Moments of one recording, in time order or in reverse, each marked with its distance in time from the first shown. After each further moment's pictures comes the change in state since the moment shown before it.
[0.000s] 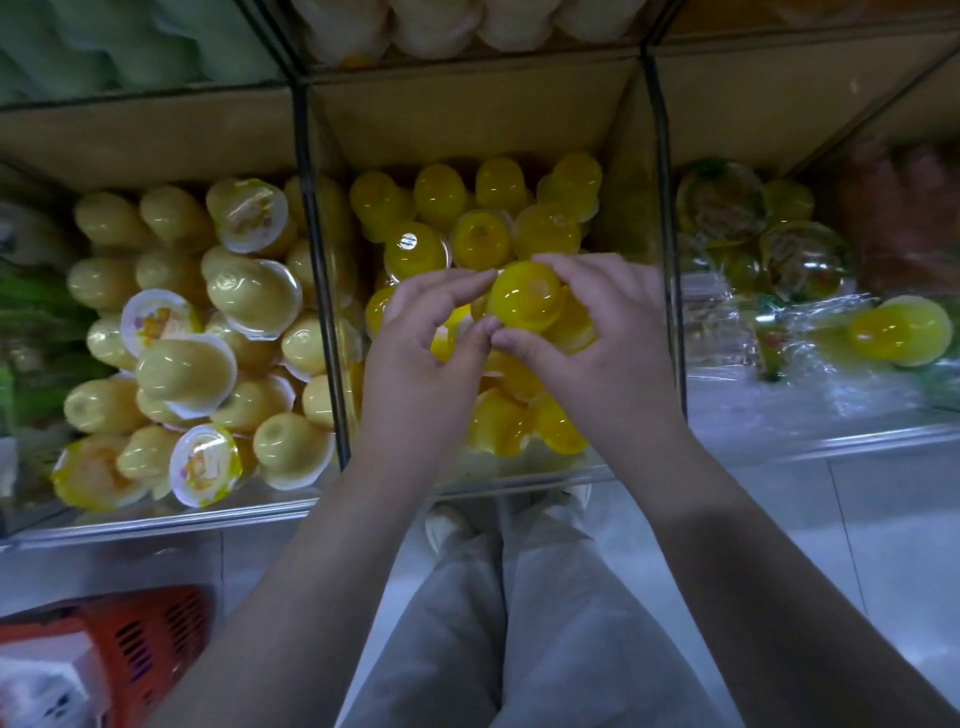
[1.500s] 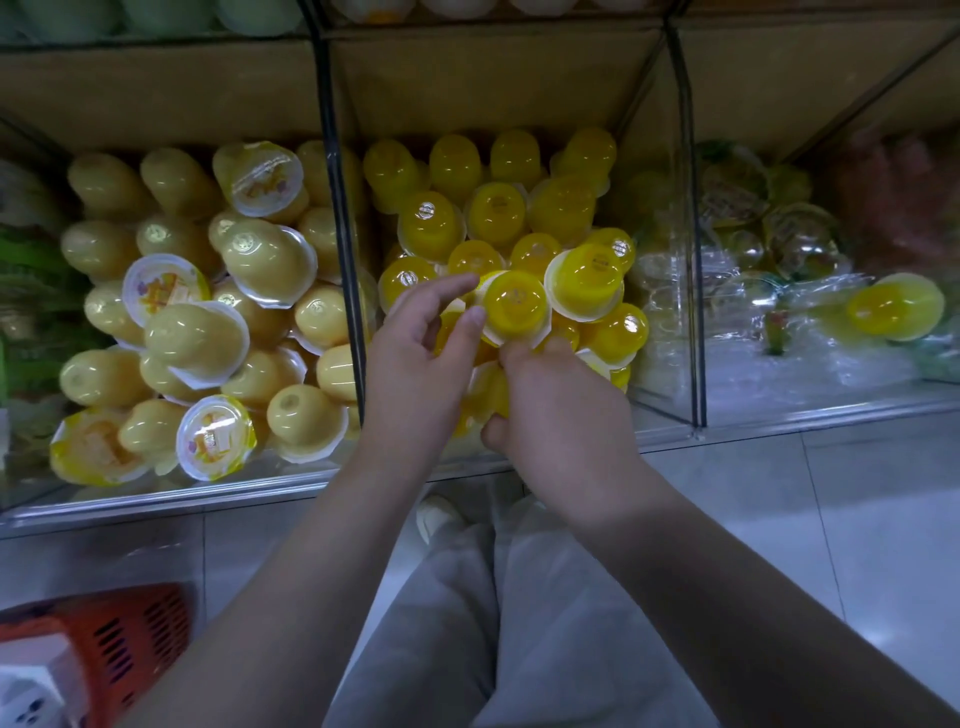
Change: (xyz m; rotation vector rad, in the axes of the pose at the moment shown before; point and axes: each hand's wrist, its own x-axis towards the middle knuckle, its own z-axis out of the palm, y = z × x) left_hand -0.014 -0.029 -0.012 -0.123 0.011 -0.163; right_hand -0.040 -0.056 0.022 -0.600 -0.555 0.209
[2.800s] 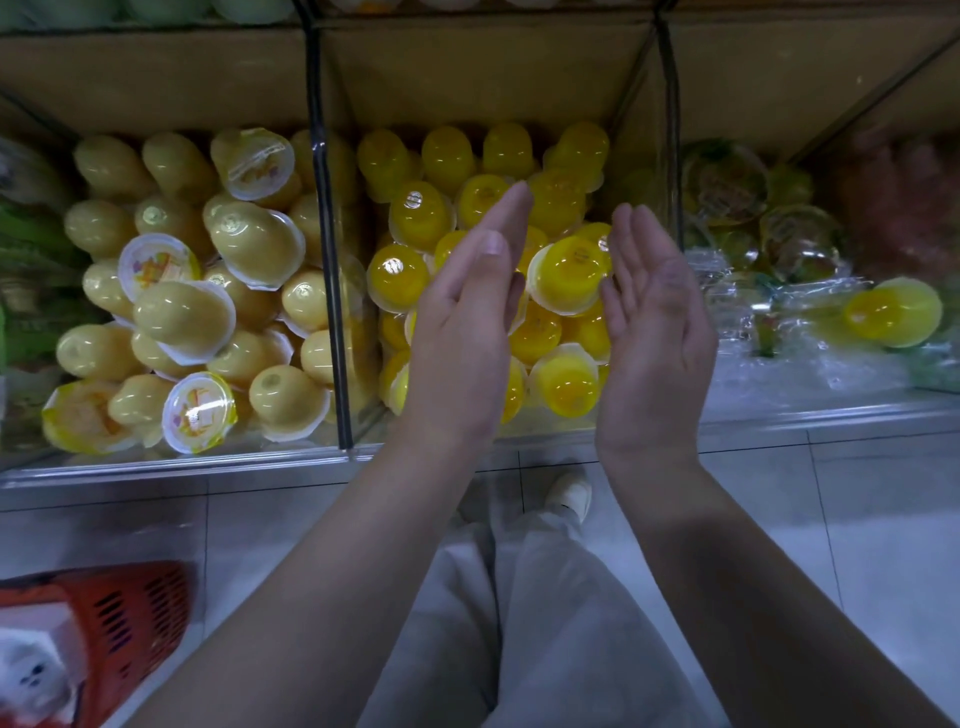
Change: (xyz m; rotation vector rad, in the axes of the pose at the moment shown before) left_hand -0.014 0.057 0.039 -0.513 -0.156 -0.055; right_hand 0.006 0.043 -0.007 1.572 0.573 -0.036
